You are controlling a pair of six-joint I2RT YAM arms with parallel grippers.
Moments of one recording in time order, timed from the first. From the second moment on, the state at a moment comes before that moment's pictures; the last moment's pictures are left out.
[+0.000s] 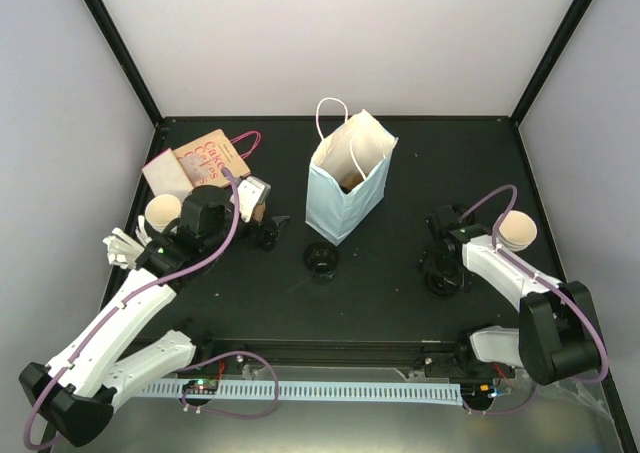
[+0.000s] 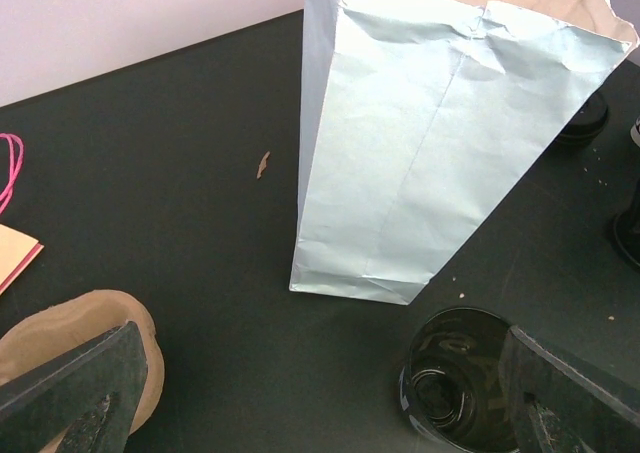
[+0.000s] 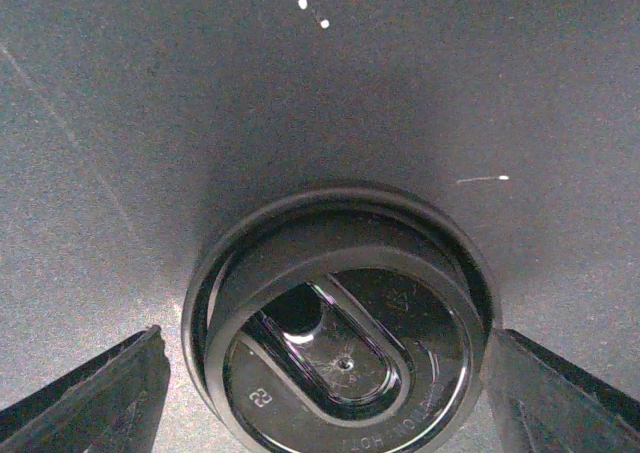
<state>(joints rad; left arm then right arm) -0.52 0.86 0.88 -0.52 0.11 -0.02 0.30 1.29 0.67 -0.84 0.13 0.75</state>
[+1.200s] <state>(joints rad) -0.52 0.86 0.87 -0.52 0.11 -0.02 0.30 1.23 0.63 -0.83 0.13 0.76</state>
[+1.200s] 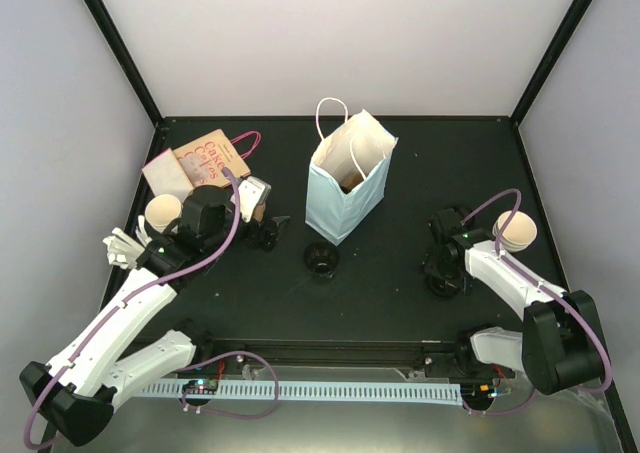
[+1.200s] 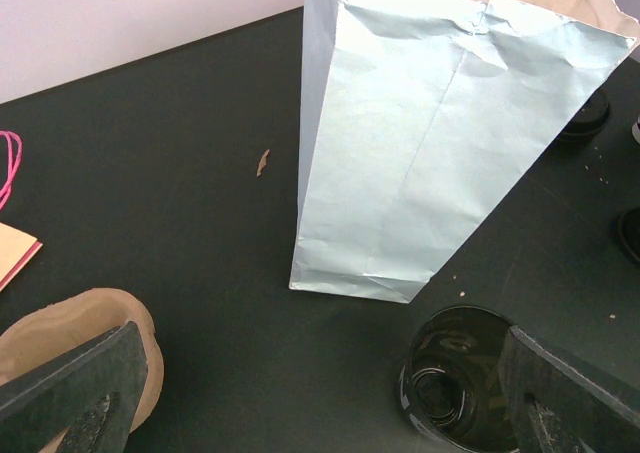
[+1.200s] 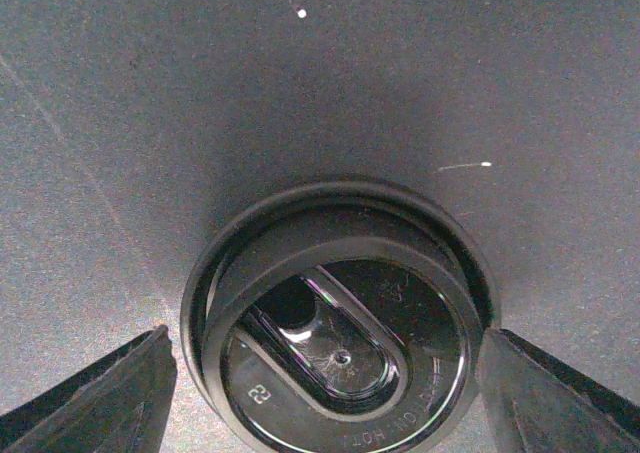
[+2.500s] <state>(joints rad) -0.52 0.87 0.87 -0.52 0.12 -0.02 0.30 1.20 0.58 -0.82 0.12 0.79</state>
